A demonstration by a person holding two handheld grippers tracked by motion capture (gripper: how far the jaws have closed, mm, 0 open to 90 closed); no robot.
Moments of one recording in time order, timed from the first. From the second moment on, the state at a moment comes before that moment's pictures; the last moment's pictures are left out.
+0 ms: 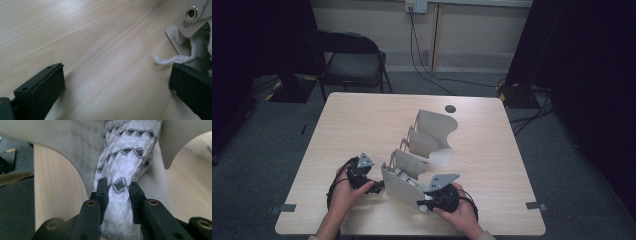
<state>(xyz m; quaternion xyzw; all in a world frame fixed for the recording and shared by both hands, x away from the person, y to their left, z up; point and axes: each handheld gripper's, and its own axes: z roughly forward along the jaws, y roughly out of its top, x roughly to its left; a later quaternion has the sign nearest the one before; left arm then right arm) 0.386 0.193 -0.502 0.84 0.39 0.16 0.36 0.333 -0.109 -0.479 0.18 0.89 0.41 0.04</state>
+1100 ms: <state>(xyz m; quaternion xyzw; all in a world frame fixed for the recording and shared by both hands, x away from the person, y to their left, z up) 0.387 0.193 -0.502 0.84 0.38 0.16 0.35 0.346 -0.115 -0.482 0.22 0.90 0.38 0.05</state>
